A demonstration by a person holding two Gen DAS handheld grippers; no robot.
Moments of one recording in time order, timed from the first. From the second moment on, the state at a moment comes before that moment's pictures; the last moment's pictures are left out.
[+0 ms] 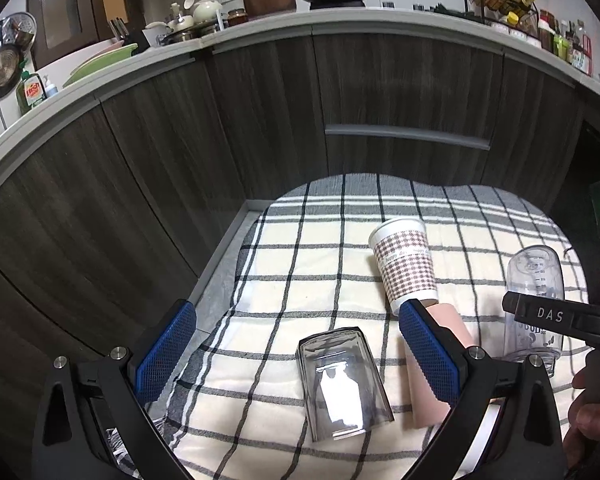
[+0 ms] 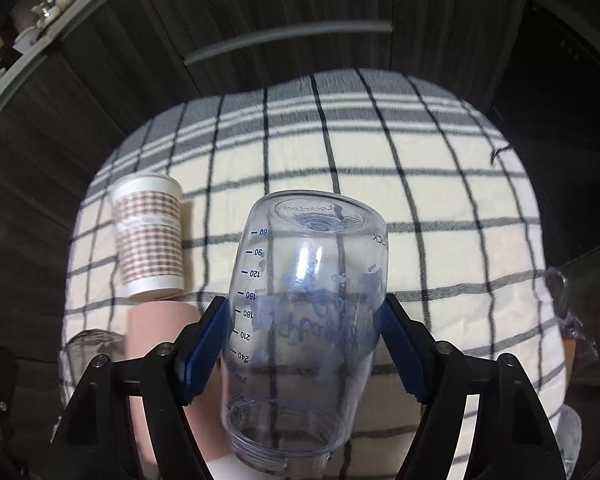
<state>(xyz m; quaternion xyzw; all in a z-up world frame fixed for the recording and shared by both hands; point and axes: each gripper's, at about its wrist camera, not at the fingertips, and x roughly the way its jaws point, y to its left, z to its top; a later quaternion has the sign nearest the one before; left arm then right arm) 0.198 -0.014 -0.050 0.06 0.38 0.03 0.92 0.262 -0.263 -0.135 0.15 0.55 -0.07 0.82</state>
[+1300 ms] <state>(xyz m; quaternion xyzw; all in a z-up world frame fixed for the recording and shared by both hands) 0.063 0.128 -0.078 0.01 0.42 0.05 0.91 0.132 -0.079 -0.156 0.08 0.60 0.06 0.79</state>
